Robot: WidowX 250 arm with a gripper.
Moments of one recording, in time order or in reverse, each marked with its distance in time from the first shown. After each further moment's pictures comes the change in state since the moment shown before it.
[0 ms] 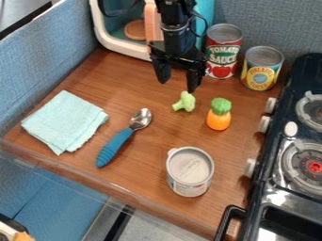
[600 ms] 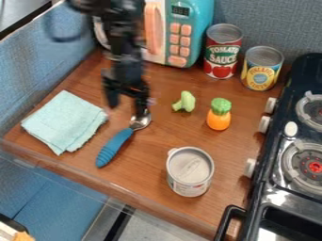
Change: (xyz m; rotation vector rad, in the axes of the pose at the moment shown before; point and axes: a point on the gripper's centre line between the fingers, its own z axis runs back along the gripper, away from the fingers) arm -0.089 0.082 -0.008 0.035 0.092 0.025
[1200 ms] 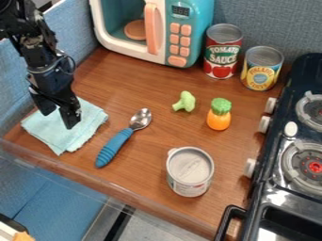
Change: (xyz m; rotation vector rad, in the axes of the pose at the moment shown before) arm -0.060 0.063 -0.001 0.106 -0.033 -0.037
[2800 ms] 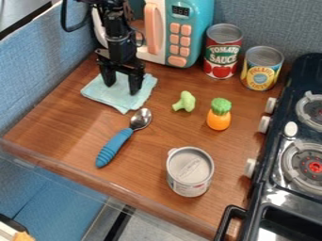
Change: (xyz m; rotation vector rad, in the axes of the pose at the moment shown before) arm 0.139 -0.030 -0.028 -0.050 0.036 0.109
